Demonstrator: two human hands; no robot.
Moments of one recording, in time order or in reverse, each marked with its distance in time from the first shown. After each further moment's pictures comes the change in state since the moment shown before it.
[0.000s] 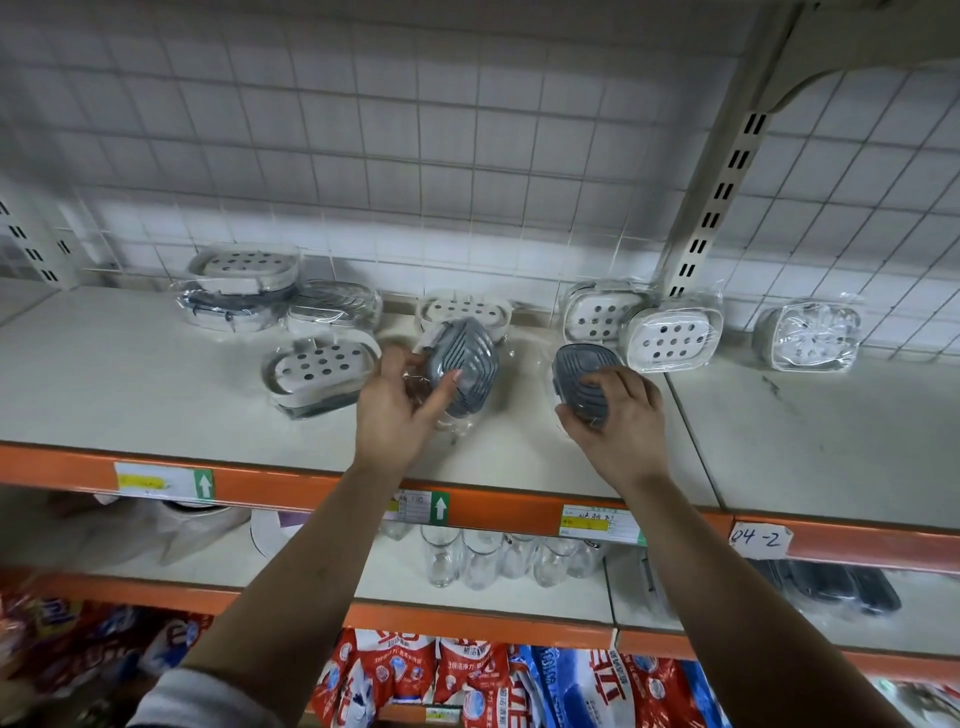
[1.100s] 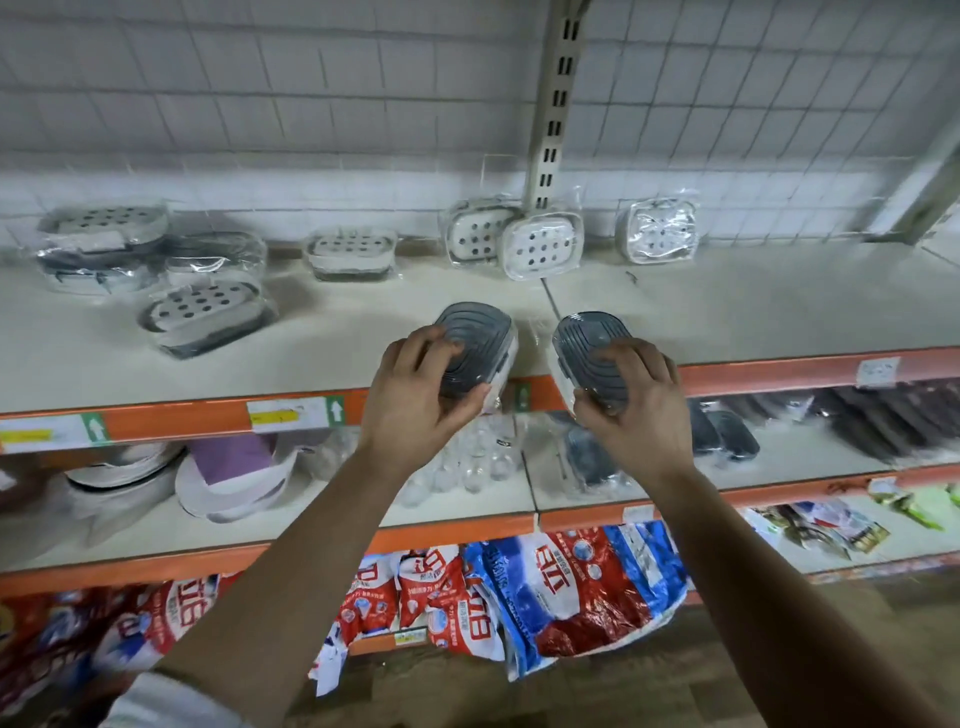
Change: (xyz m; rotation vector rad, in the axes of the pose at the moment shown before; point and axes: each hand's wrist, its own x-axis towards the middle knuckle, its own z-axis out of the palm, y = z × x) left_hand -0.109 0.084 0.040 0.270 -0.315 0.447; right_hand -0.136 0.062 -0.110 -0.014 0.197 -0.037
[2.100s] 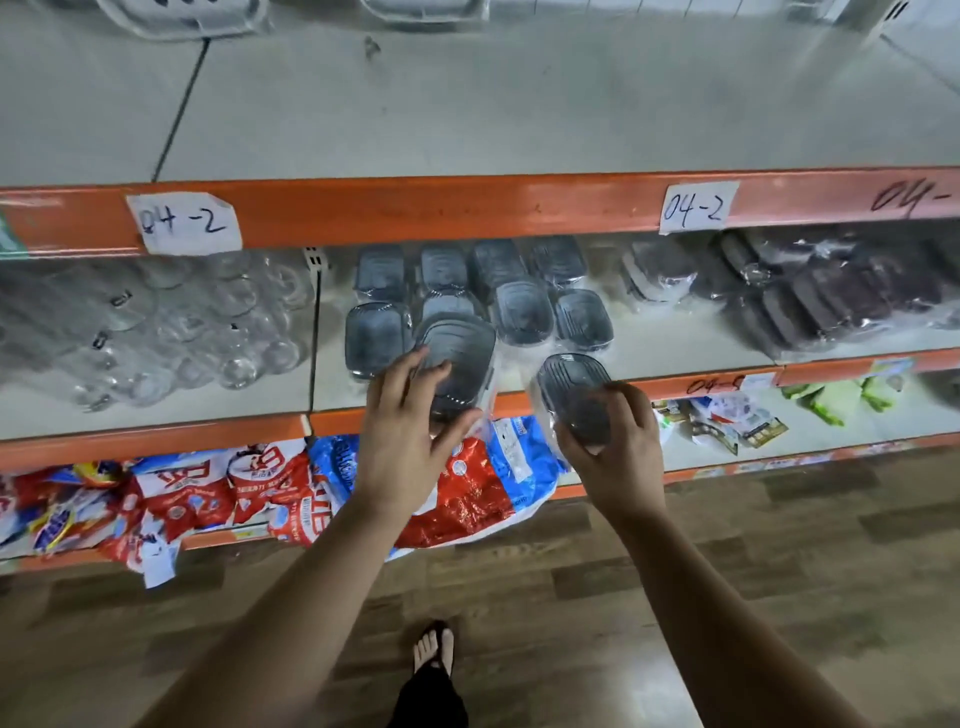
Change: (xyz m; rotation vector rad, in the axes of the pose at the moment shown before) left_hand -0.059 0.246 0.318 -0.087 -0.152 -0.261; right_hand -0.163 0.357 -0.049 0.049 -0.168 0.318
